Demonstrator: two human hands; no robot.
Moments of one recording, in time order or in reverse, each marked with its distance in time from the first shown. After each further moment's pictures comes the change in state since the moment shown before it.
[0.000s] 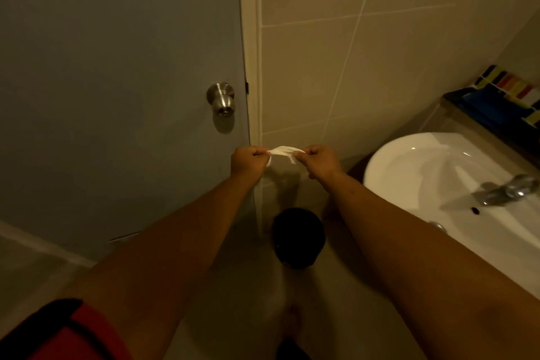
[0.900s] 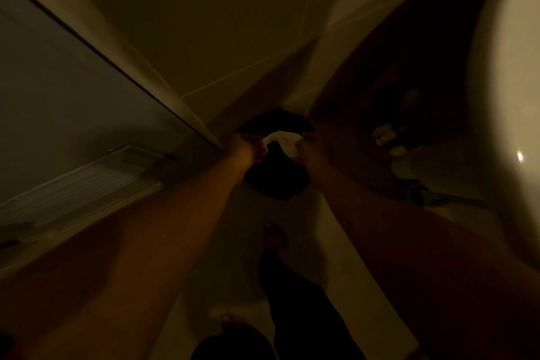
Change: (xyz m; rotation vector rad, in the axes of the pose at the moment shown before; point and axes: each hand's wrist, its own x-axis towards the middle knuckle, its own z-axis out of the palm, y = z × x) left_hand 0.186 -0.327 0.269 0.068 -0.386 -0.620; right_hand 0.188 0.372 0.157 0.282 -0.061 0.768
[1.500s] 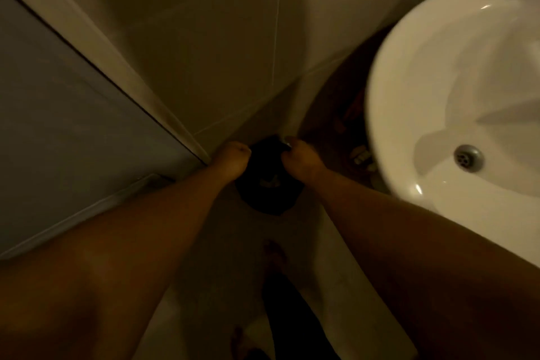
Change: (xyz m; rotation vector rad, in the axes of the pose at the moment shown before) left_hand -0.115 0.070 -0.032 0.556 0.019 0.215; right_hand -0.125 -0.069 -0.055 -0.648 -0.058 -0.344
